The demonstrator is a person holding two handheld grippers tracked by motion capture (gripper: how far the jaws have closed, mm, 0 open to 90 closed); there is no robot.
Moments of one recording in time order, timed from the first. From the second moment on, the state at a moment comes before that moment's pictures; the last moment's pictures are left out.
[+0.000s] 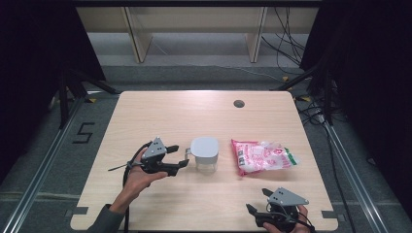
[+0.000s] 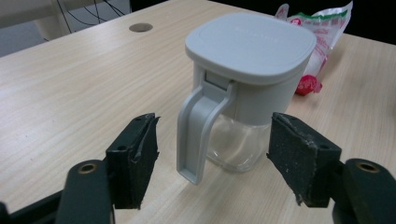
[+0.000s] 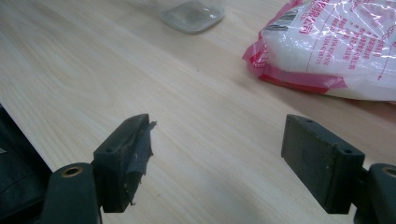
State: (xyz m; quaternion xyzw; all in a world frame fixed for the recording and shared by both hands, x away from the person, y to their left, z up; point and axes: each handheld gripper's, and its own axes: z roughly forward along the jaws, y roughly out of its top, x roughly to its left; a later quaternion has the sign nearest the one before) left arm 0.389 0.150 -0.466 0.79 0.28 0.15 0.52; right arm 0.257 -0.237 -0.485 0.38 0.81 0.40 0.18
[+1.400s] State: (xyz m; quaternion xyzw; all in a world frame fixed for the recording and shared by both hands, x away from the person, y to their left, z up) left arm 0.406 0.123 -0.444 0.78 0.26 0.18 0.54; right arm 0.259 -0.231 -0.485 0.38 0.82 0.40 0.18
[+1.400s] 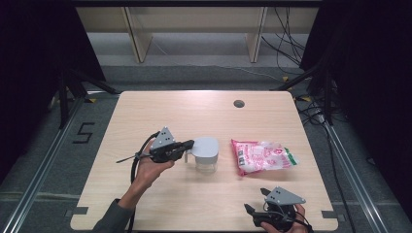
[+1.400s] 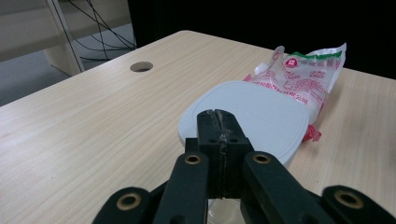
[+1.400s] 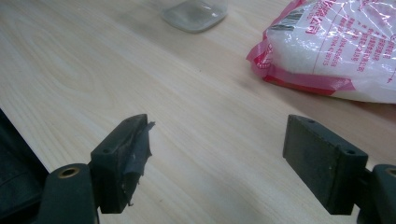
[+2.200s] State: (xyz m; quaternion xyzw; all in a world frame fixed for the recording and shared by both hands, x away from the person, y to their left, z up) left arm 0.406 0.127 -0.445 0.77 0.27 0.17 0.55; right arm 0.296 -0.215 -0.479 0.37 0.80 0.43 0.18
